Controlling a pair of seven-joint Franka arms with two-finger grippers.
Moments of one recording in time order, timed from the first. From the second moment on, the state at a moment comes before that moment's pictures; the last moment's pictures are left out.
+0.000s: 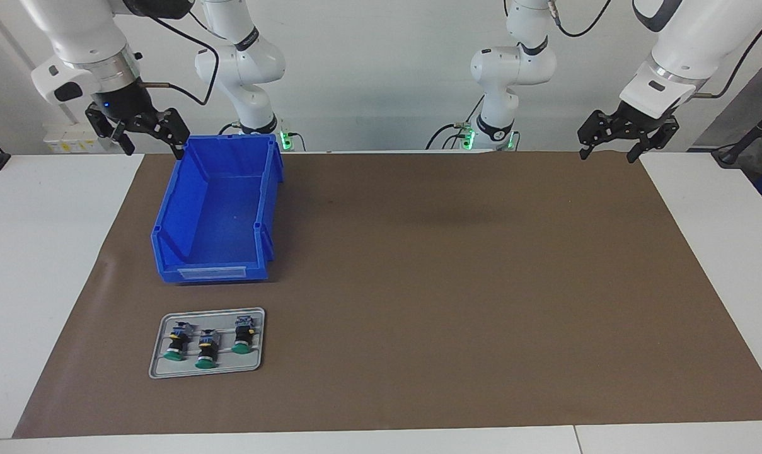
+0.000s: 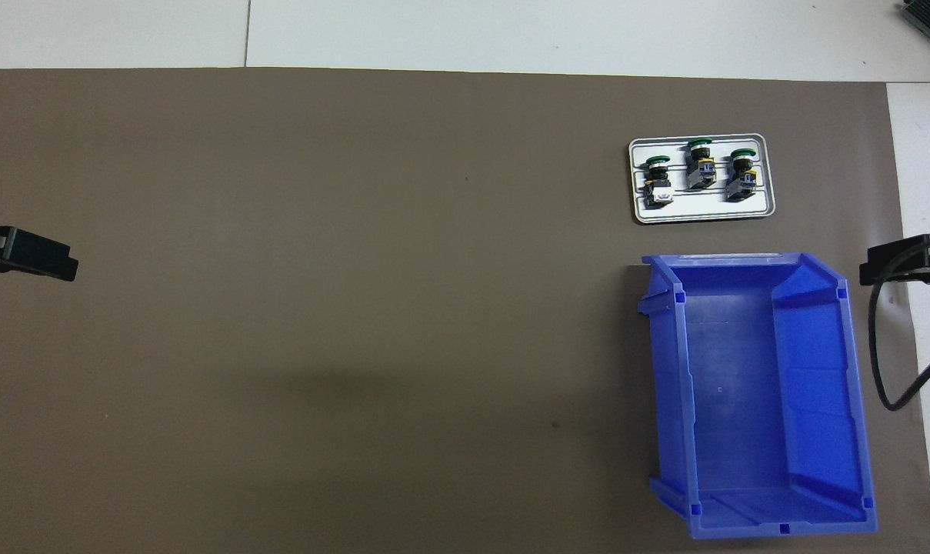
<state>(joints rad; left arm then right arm) -0.07 -0.01 0.03 -1.53 -0.01 1.46 0.12 0.09 -0.08 -0.12 -1.61 -0.05 1.51 0.08</state>
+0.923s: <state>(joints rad) -0.07 -0.01 0.03 -1.53 -0.01 1.46 0.12 0.08 -0.07 -0.13 -1.61 -0.05 1.54 0.07</state>
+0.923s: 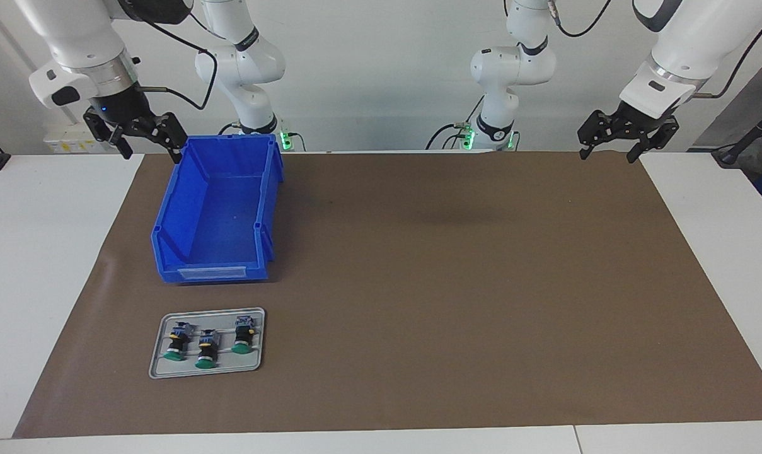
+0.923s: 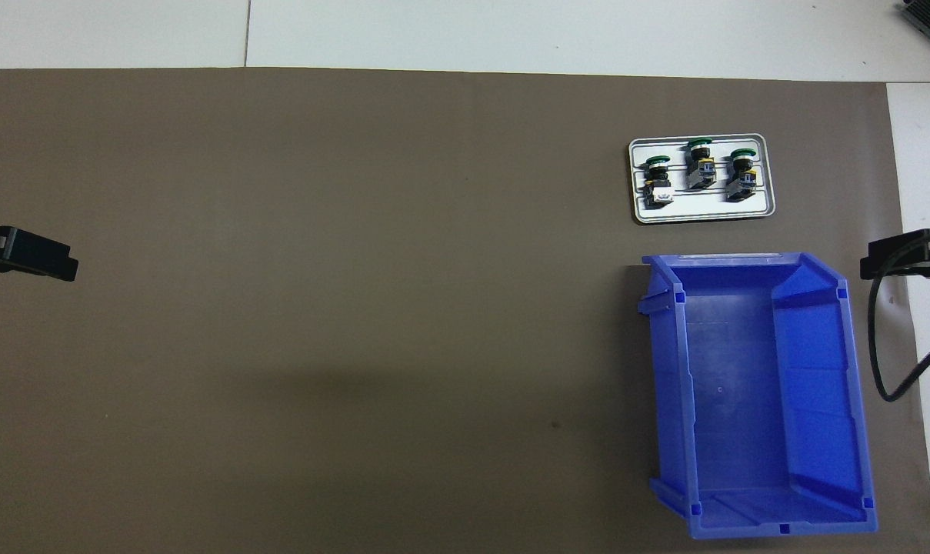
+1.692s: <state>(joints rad) -0.07 -0.01 0.03 -1.53 -0.01 1.46 0.12 0.08 0.12 -0.13 -1.48 -0.05 1.70 0.07</state>
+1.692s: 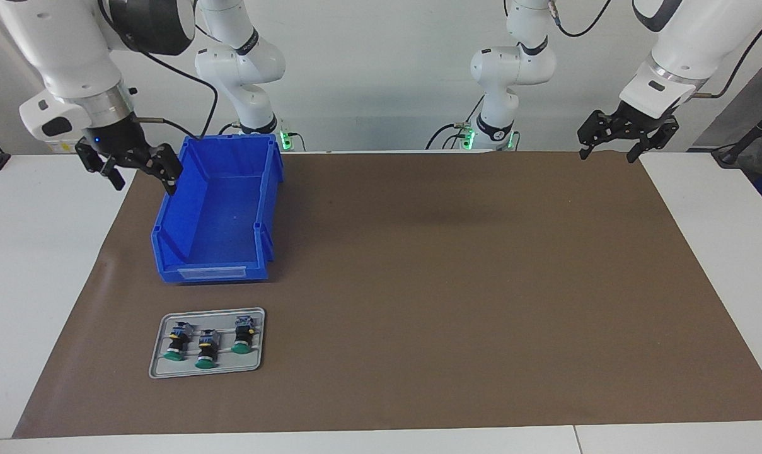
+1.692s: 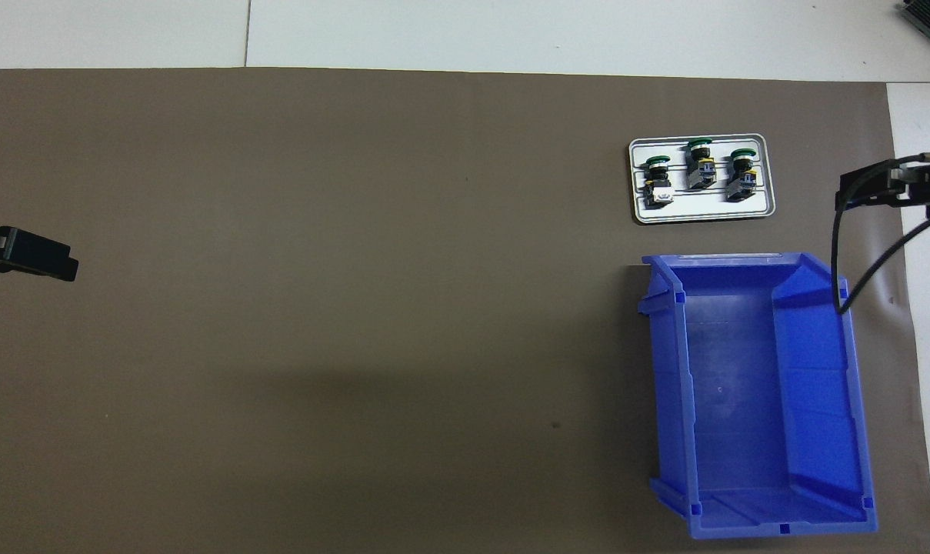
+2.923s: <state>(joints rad) -0.07 -0.01 0.03 -1.53 -0.01 1.46 0.12 0.08 0.64 -0.10 -1.45 -0.01 2.32 -0.01</state>
